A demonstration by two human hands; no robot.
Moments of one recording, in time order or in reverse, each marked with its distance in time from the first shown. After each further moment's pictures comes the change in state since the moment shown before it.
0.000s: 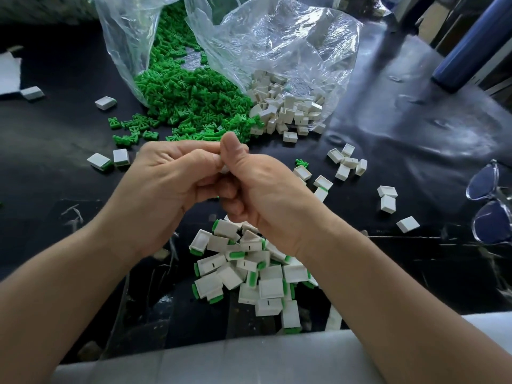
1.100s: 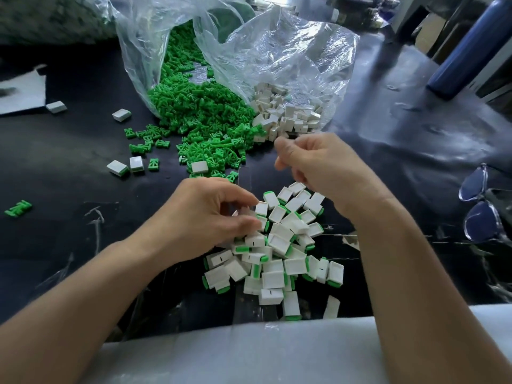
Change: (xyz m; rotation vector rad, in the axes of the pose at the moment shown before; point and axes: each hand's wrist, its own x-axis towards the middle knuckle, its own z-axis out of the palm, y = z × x) left_hand -0.010 -0.013 0.005 0.712 -0.069 0.064; right_hand -0.012 -0.023 -0.053 -0.617 0.416 -0.061
